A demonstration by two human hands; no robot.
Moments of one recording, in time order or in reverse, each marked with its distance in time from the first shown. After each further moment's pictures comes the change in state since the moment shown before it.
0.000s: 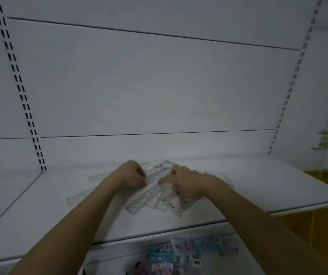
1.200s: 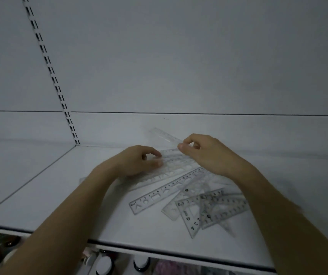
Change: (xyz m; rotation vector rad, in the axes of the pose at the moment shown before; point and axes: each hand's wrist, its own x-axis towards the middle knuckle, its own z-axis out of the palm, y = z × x) left_hand 0.020 -0.036 -0.001 0.087 0.064 -0.064; right_hand 0.063 0.030 -0.013 0.699 0.321 -0.129
